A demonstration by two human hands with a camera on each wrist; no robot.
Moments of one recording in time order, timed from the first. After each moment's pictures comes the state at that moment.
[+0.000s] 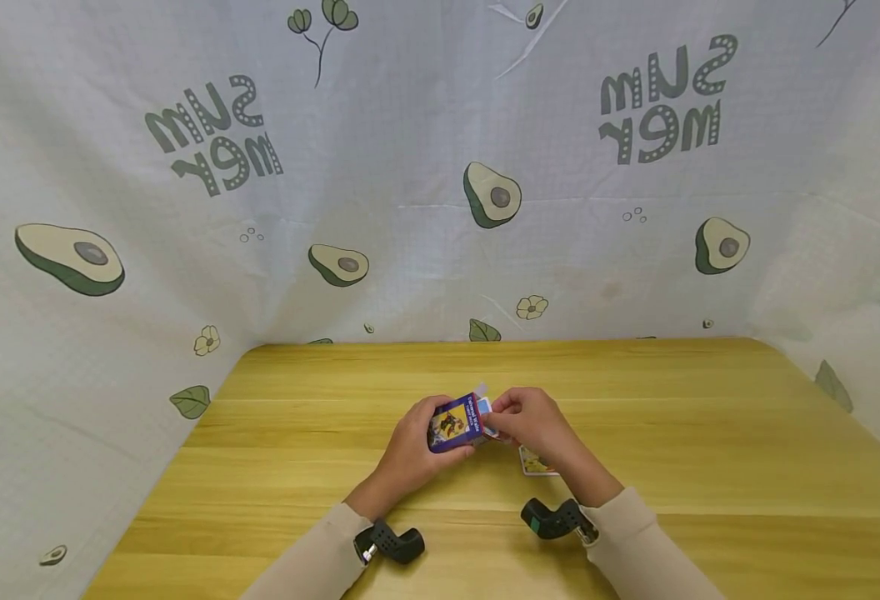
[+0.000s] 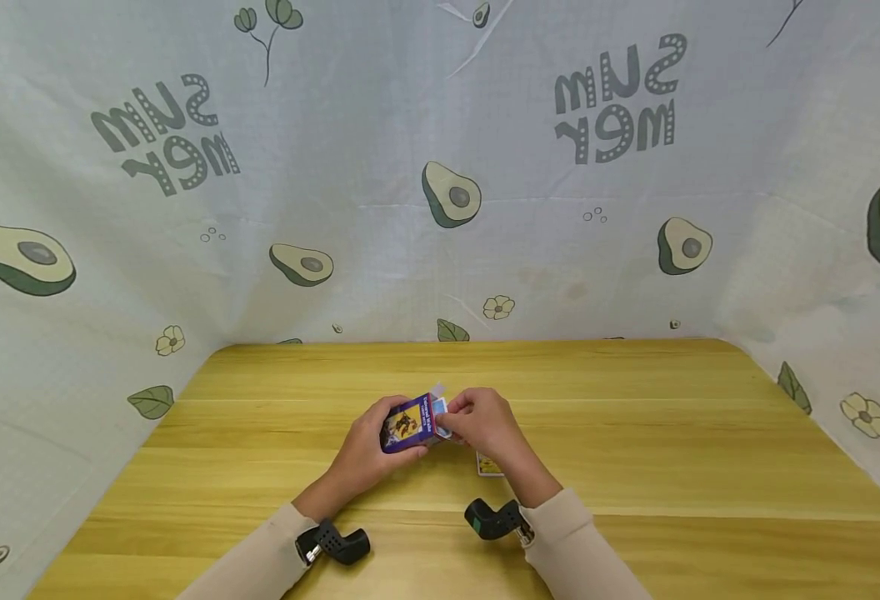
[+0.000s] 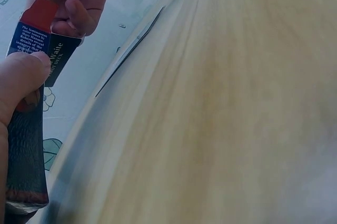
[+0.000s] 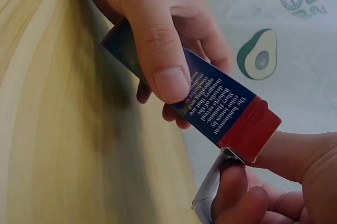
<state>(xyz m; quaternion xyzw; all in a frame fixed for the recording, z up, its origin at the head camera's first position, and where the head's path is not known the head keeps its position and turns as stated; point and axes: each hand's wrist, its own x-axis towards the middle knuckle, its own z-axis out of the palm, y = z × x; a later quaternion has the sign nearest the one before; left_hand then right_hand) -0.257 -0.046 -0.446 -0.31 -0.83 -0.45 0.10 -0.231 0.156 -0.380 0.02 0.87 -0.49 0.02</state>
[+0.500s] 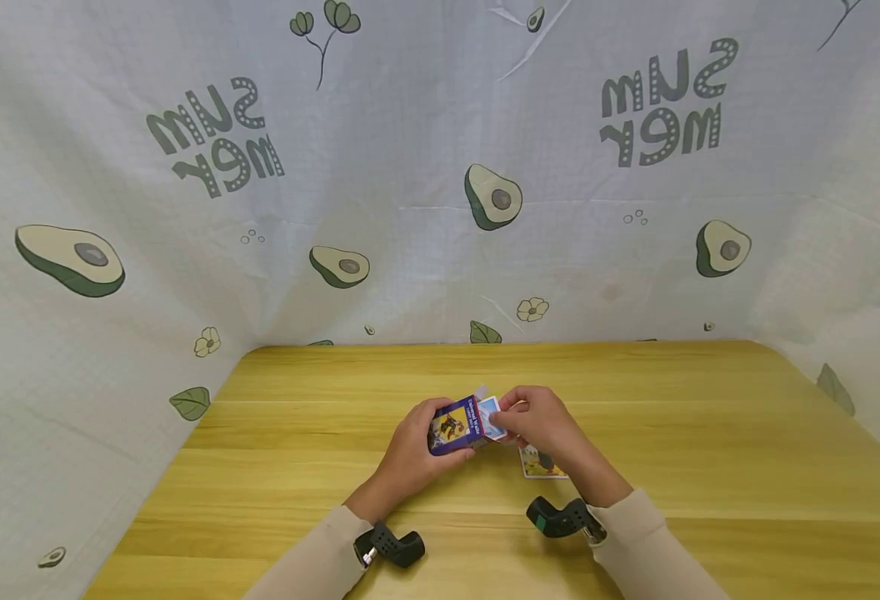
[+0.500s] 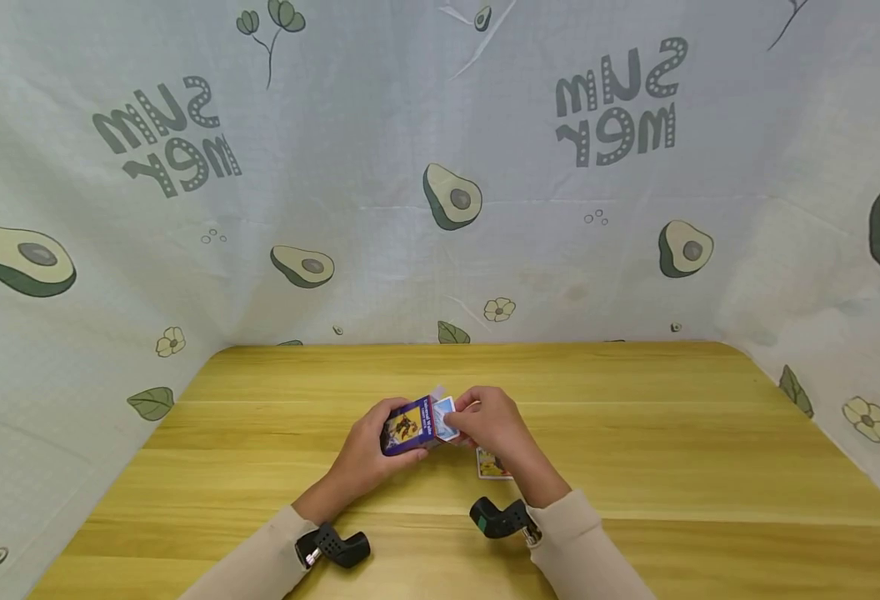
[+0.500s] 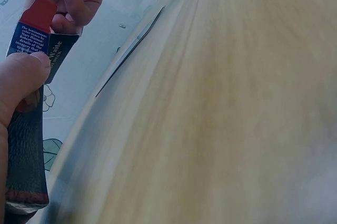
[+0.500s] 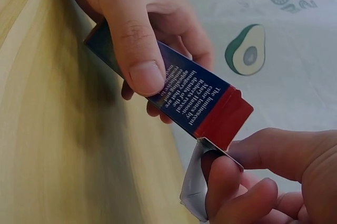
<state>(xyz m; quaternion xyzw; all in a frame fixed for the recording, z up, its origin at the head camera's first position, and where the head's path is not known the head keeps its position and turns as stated) -0.257 -0.047 -0.445 -0.31 -0.84 -0.44 0.09 -0.231 0.160 -0.373 0.04 0.87 -0.50 0.03</state>
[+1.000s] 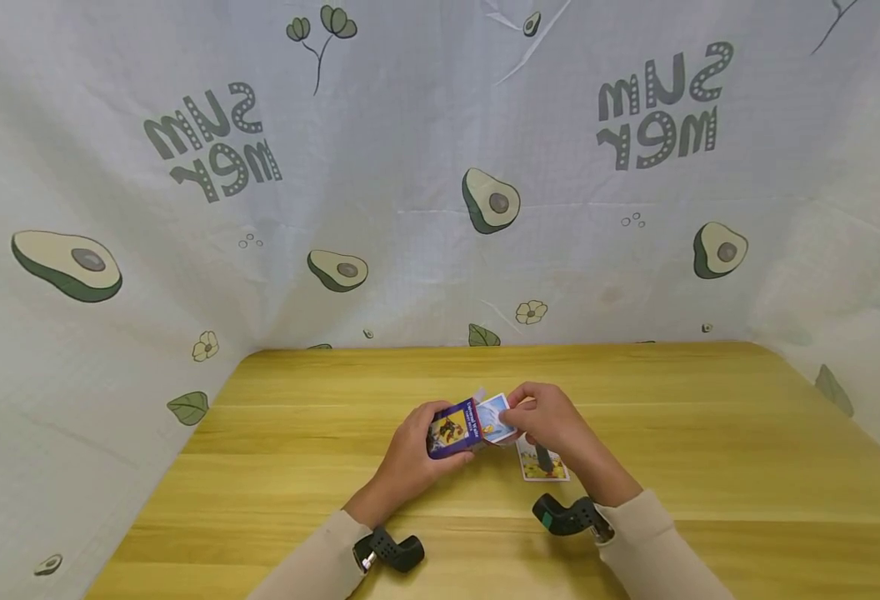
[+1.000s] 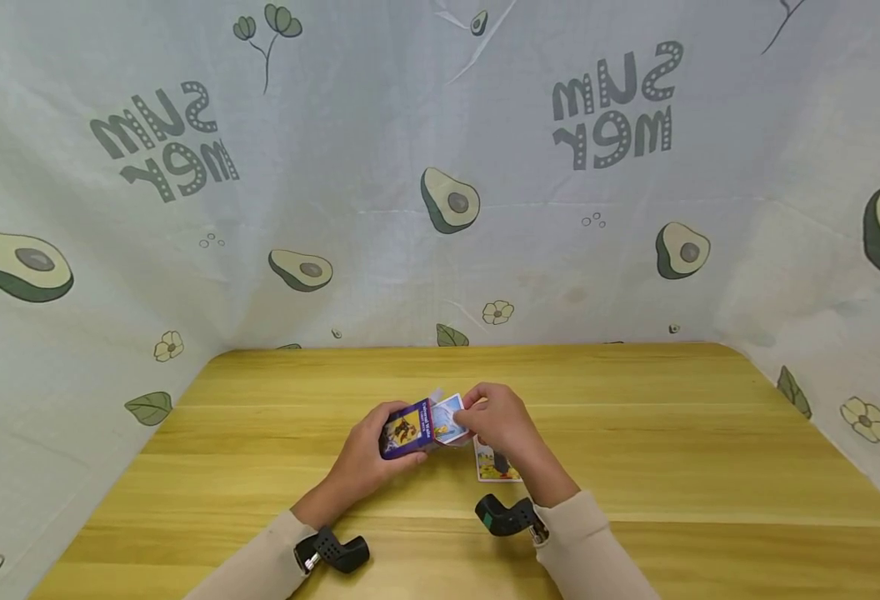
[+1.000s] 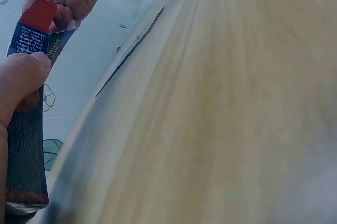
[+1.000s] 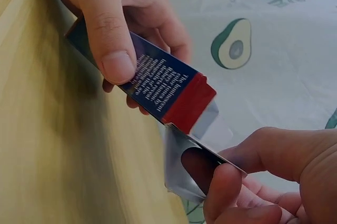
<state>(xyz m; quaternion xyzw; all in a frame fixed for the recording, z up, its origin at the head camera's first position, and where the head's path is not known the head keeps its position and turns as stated) -0.257 -0.046 -0.447 -0.31 -0.83 -0.45 0.10 -0.232 0.170 -0.367 0.06 0.87 -0.49 0.03</state>
